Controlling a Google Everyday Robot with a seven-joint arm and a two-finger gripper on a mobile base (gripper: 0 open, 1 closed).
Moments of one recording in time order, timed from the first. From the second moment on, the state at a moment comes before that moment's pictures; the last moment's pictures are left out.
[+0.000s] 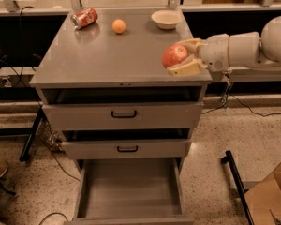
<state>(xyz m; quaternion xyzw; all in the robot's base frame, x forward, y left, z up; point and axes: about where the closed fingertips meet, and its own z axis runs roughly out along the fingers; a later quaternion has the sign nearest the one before) 0.652 -0.123 0.895 -0.55 0.62 0.22 0.52</state>
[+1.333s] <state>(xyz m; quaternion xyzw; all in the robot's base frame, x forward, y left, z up) 0.788 -0.059 0.868 -0.50 0.65 0.26 0.51</state>
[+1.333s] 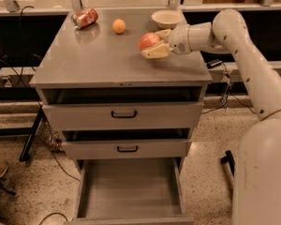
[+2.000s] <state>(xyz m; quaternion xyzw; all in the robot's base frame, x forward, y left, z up) 0.809 -0.044 0.859 -0.49 0.63 0.28 0.53</state>
